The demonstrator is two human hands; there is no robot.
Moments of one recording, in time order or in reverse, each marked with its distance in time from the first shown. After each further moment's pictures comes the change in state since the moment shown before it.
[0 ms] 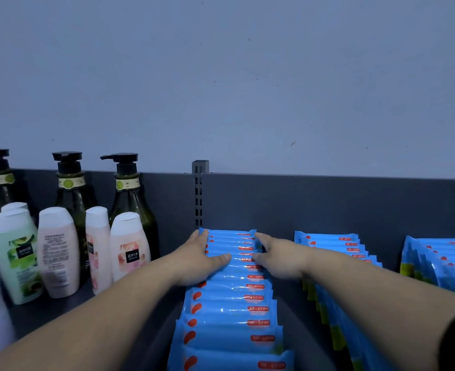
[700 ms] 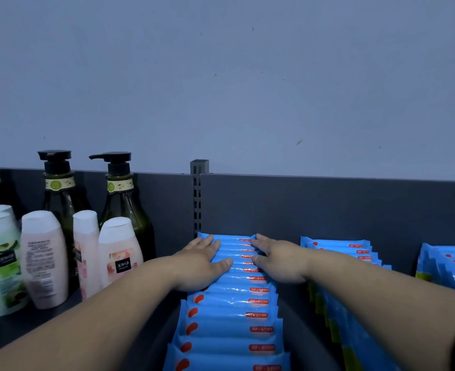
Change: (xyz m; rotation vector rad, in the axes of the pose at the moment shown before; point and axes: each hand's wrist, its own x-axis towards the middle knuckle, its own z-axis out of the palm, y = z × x) left_hand 0.035 -0.002 0.001 0.395 -0.127 0.060; right_hand 0.031 0.006 -0.008 -0.202 -0.029 -0.102
